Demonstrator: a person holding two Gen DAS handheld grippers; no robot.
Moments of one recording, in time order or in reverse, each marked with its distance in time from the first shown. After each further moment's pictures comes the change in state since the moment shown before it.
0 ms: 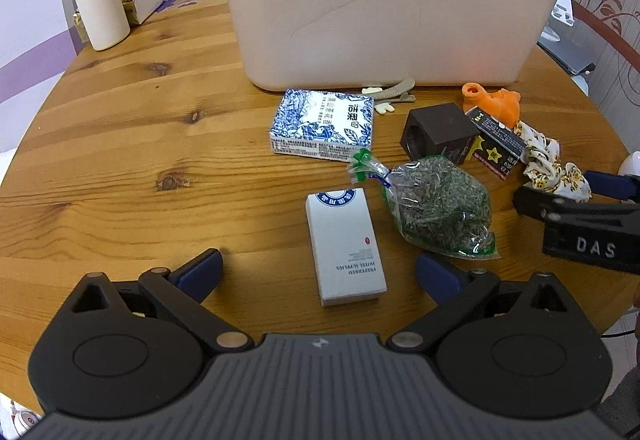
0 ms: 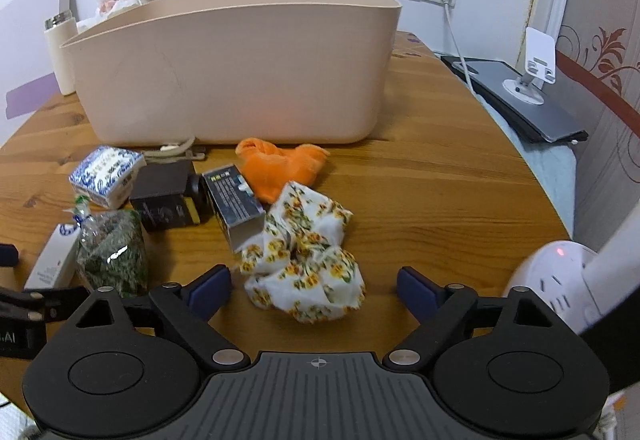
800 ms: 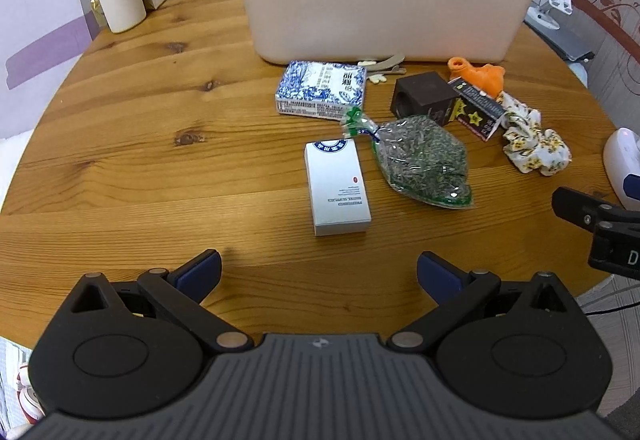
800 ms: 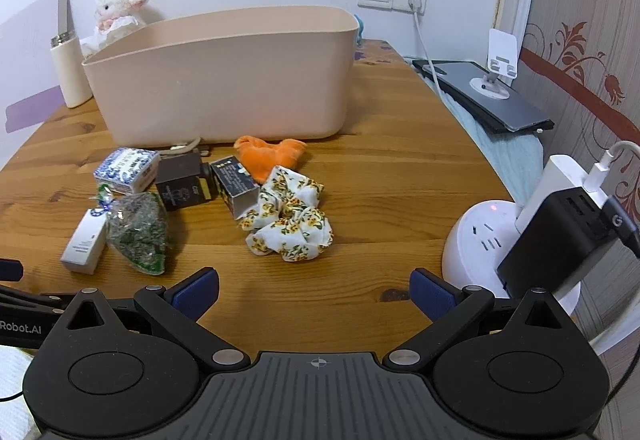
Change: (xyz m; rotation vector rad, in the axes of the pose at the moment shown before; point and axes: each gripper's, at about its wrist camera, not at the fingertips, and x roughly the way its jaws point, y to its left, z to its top) left arm -0.026 -0.006 -0.023 -0.016 0.050 0.025; right arm -0.056 -0.006 -0.025 0.040 -0.019 -0.040
